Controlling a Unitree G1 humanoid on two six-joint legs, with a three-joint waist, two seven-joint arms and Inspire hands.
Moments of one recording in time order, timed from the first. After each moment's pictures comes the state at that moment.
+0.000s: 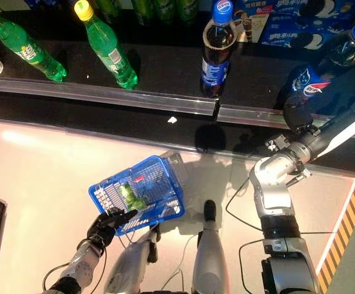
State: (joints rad) left arm -0.16 0.21 -0.21 0.89 -0.85 -0.18 -0.05; right arm -0.55 -0.48 -0.04 0.29 0.28 -0.17 -1.02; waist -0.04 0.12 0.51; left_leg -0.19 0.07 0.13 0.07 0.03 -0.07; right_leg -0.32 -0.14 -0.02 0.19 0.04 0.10
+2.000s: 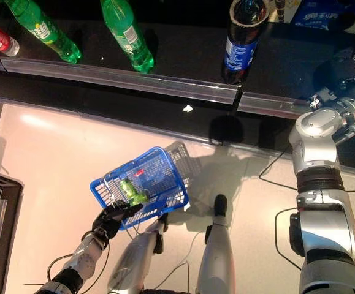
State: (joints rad) left arm -0.21 0.23 -0.26 0.88 -0.89 -0.16 -0.08; right arm -0.94 -0.76 0.05 0.72 0.36 -0.08 -0.93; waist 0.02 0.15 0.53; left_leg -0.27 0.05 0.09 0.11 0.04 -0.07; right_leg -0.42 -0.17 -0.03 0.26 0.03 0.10
